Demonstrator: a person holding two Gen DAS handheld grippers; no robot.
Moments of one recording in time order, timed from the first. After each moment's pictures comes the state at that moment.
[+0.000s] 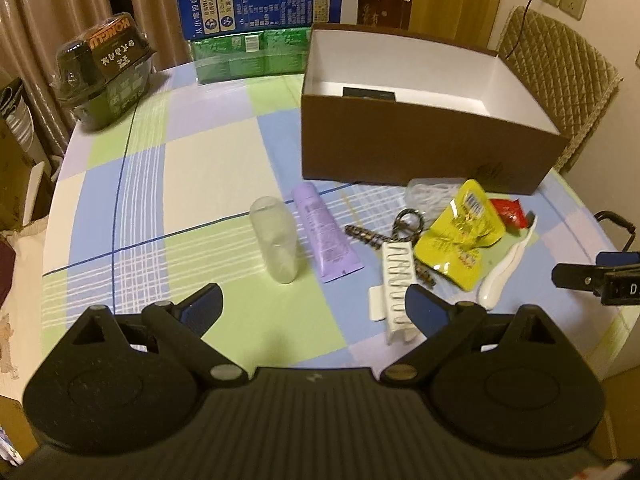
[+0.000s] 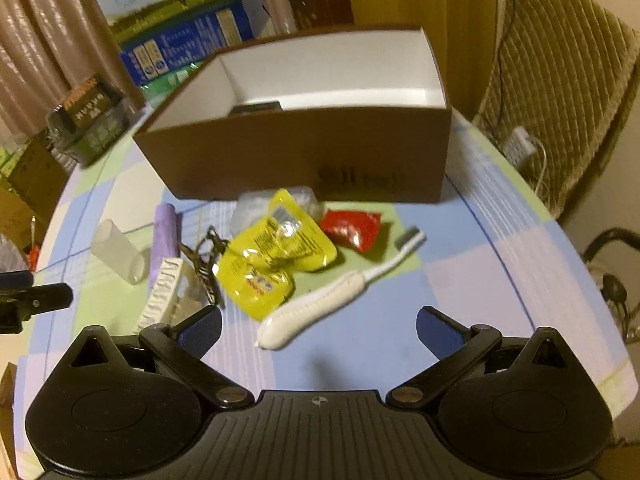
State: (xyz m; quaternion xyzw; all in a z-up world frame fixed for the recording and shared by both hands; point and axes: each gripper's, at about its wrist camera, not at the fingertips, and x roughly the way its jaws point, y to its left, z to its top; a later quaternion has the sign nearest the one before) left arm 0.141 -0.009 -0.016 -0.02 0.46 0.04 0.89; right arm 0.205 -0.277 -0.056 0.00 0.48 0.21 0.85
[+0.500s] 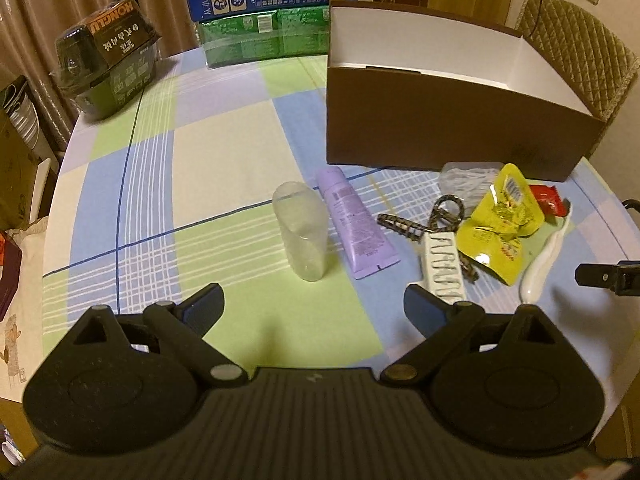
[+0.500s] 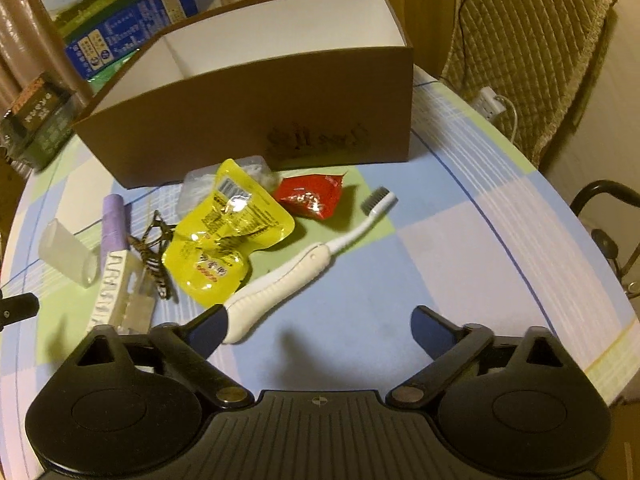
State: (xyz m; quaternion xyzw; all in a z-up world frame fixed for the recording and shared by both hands) left arm 0.159 0.006 -0.048 -0.01 0.47 0.05 0.88; right arm 0.219 -0.280 -0.092 0.02 0.51 0.15 0.85
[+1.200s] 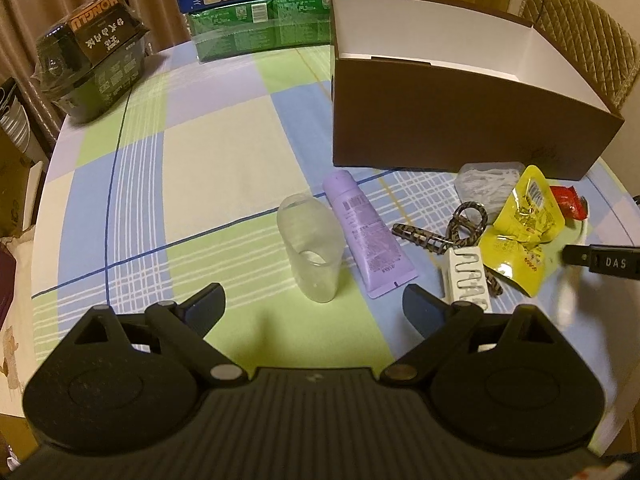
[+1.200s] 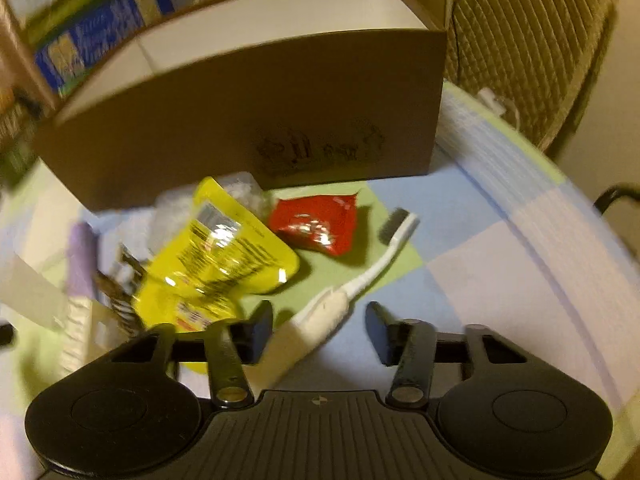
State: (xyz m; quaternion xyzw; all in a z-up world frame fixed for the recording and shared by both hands) left arm 0.188 0.018 -0.062 0.00 0.49 0.04 0.87; right arm 0.253 -0.248 -0.124 0.00 0.49 0.11 0.86
